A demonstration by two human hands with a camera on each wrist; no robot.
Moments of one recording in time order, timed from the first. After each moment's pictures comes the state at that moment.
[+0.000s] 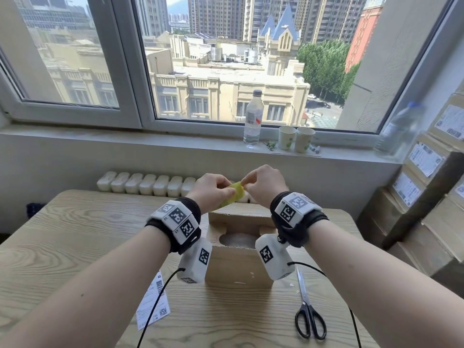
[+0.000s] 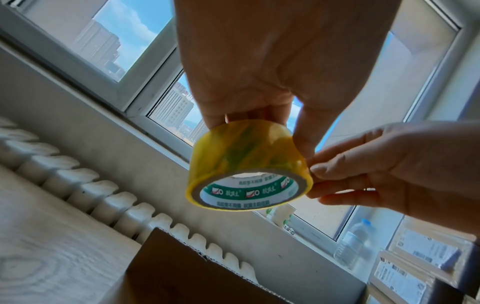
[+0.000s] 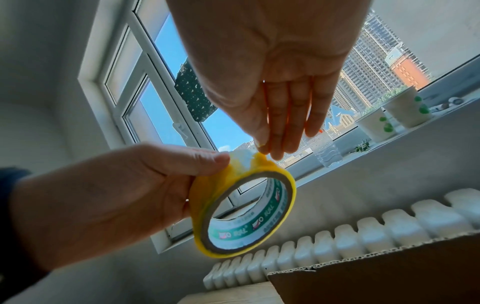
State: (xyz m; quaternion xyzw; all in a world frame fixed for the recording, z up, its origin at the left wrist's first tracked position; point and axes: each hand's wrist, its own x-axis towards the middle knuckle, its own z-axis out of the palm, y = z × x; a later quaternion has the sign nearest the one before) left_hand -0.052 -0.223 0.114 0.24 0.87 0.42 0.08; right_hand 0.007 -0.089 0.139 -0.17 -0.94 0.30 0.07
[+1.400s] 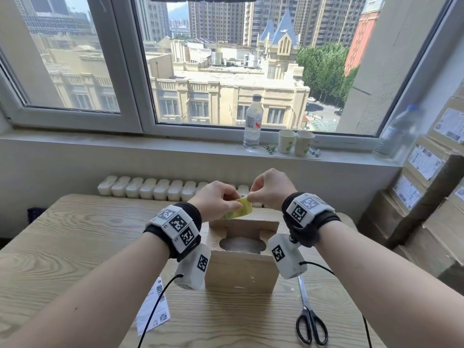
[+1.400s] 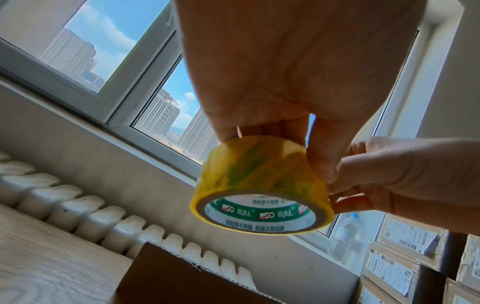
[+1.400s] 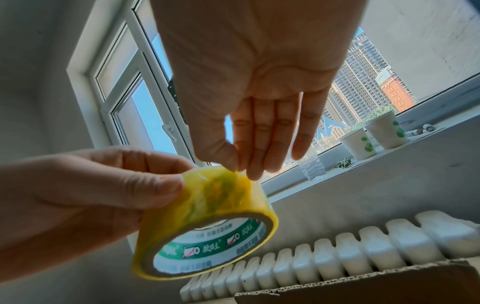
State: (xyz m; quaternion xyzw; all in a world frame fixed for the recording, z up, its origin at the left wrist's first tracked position) left_hand -0.045 -0.225 0.119 0.34 0.86 0.36 0.12; right_hand 0.009 -0.066 0.140 -0.14 -0.95 0.27 0.04
